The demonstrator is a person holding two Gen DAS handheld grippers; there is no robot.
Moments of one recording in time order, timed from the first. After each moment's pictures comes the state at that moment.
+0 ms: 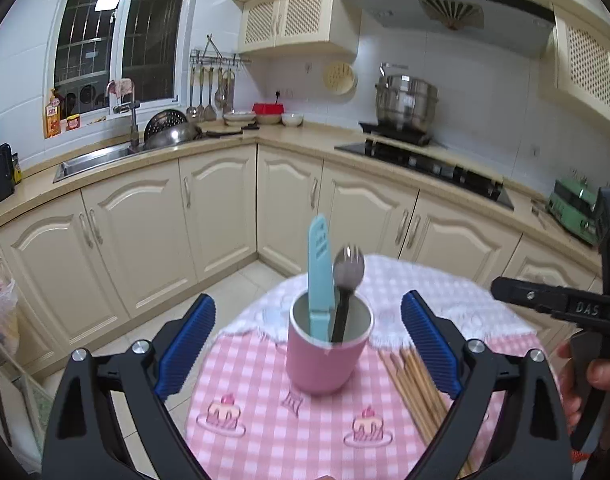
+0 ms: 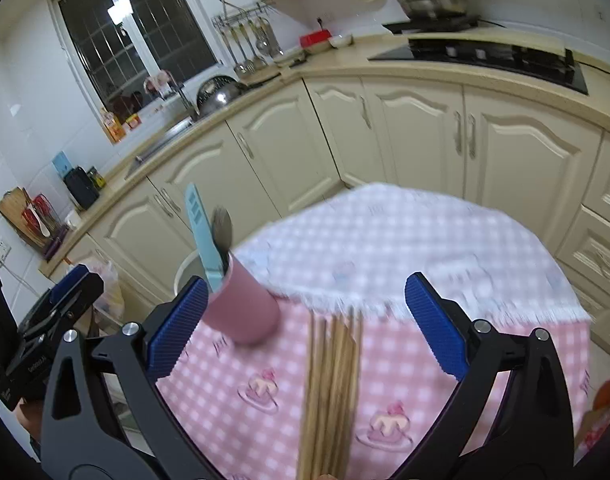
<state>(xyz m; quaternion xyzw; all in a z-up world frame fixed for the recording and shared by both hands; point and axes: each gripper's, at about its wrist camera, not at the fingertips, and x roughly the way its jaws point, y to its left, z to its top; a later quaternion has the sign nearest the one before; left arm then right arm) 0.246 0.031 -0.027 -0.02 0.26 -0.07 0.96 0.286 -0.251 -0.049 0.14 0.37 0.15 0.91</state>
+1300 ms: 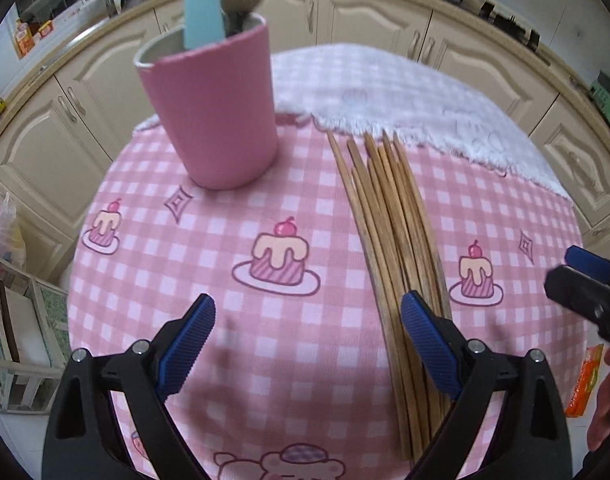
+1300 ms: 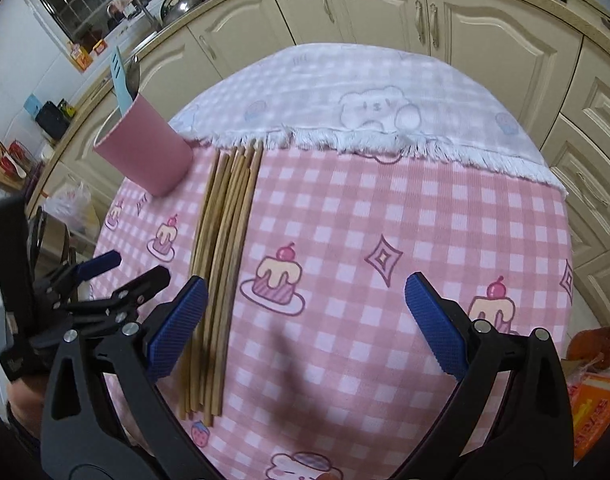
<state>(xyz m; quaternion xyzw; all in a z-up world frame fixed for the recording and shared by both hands) 0.254 -0.078 -0.170 0.01 0.54 -0.03 0.84 0.241 -0.312 -0.143 0.10 0.51 0.14 0.84</state>
